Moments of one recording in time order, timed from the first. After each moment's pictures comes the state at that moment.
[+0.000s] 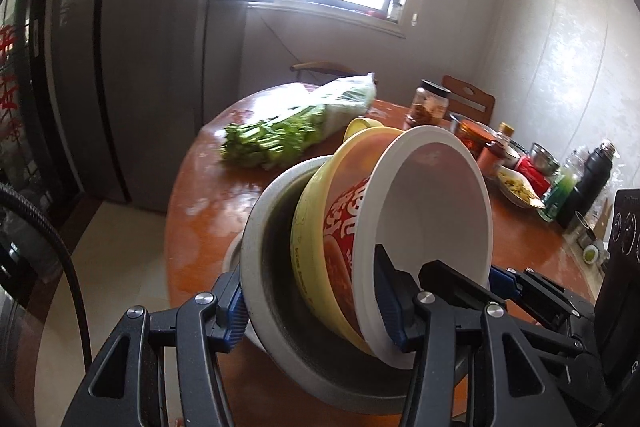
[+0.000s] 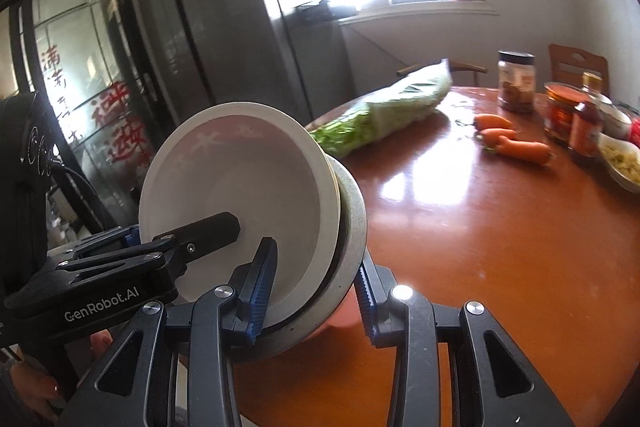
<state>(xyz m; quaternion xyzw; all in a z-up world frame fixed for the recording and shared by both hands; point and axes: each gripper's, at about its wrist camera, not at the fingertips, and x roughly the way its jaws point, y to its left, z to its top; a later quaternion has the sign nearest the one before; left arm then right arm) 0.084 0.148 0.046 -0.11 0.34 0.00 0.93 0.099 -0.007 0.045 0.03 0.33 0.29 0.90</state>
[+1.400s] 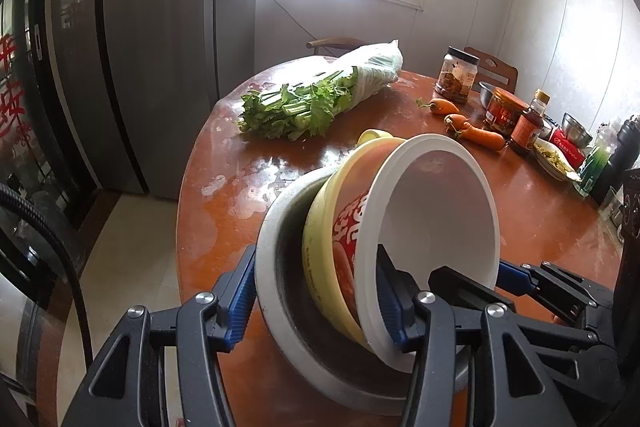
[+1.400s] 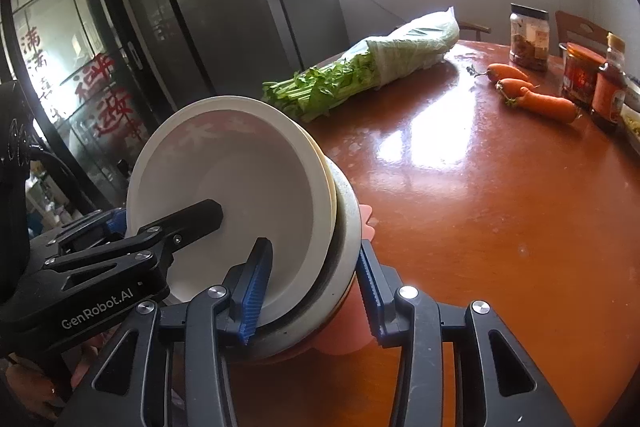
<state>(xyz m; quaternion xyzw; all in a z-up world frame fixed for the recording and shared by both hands) 0.108 0.153 0.007 -0.07 0.38 0.03 0.92 0.124 0.010 -0.005 0.02 0.40 0.28 0.87</state>
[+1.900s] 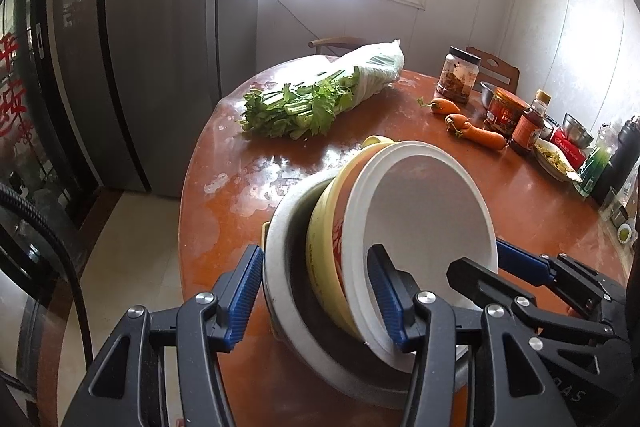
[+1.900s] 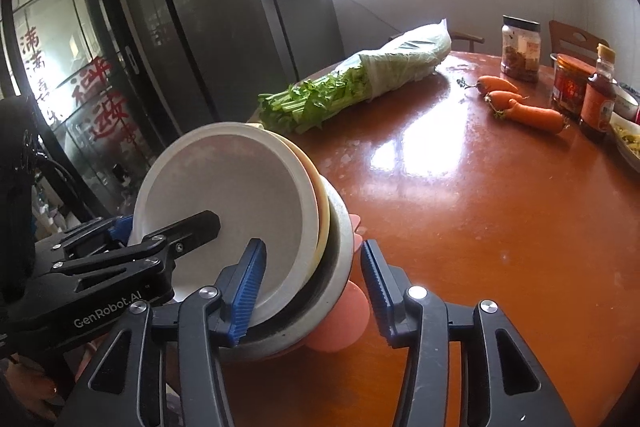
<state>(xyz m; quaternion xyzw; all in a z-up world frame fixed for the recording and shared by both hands) 0.107 0.154 0.010 -0.07 0.38 0.03 0.92 0.118 0.004 0.006 0.02 0.38 0.27 0.88</state>
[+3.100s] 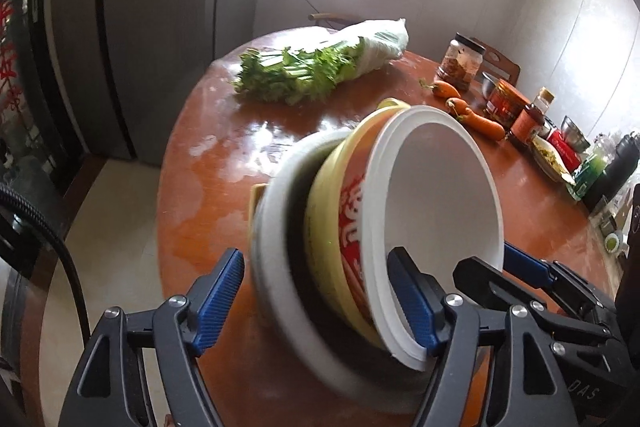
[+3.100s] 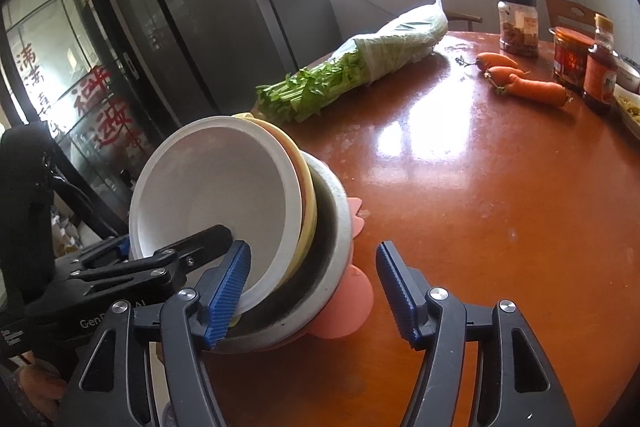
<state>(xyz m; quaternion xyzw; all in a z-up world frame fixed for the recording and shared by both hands) 0.119 0.160 -0.012 -0.11 0.42 0.01 0.90 0.125 -0.004 -0.005 0.05 0.41 0.27 0.87</state>
